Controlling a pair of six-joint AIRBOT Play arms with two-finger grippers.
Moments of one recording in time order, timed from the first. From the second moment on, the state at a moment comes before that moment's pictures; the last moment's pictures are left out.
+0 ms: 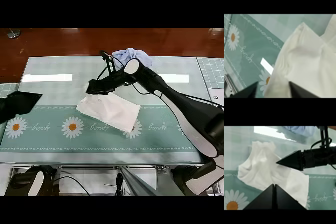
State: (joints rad) left arm 0.13 -0.44 0.81 0.95 -1.13 -1.54; right arm 0.56 -1.80 1.63 -0.66 0.97 1.39
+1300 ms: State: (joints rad) left arm 0.13 -0.48 0.71 0.94 -1.11 -1.49; right arm 0.23 -1.33 0.61 -0.48 0.80 1.36
